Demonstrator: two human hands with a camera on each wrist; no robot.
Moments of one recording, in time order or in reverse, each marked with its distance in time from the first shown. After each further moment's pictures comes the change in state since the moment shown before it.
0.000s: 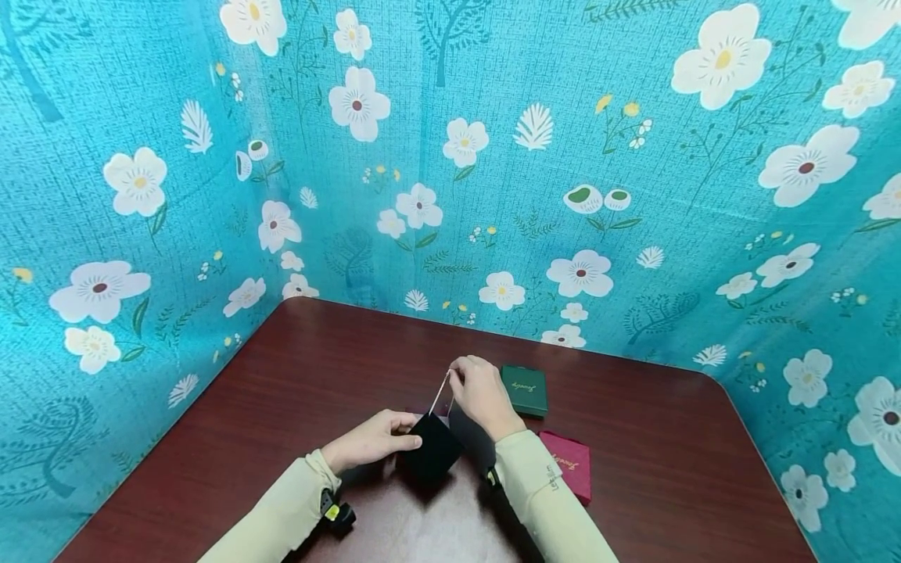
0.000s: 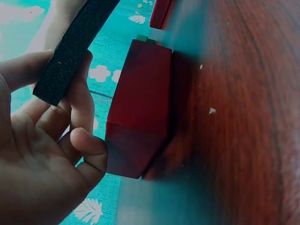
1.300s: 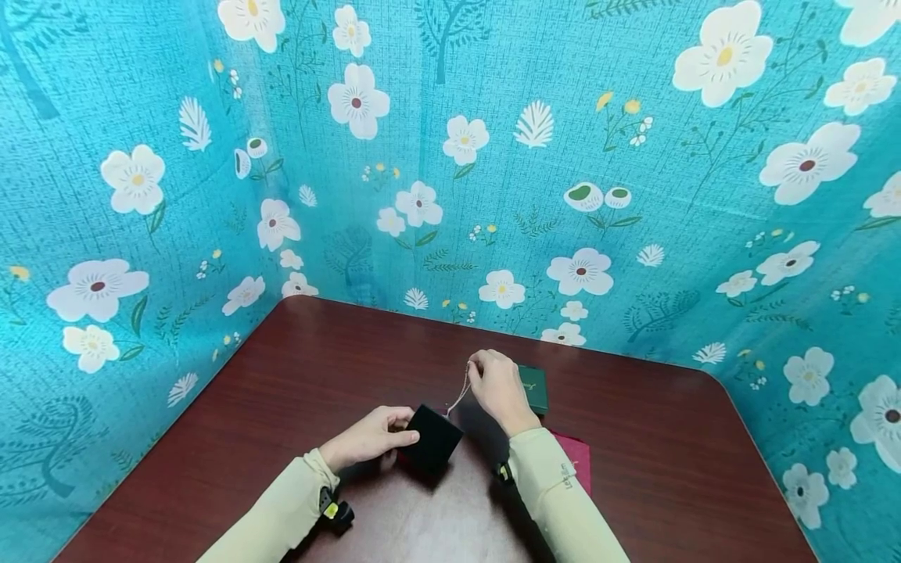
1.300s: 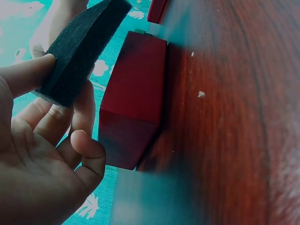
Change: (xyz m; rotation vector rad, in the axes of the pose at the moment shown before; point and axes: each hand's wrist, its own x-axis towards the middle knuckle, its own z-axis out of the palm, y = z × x) left_hand 0.002 -0.018 -0.001 0.042 0.067 -0.052; right_hand -0.001 0.019 -0.013 -0.025 0.064 0.076
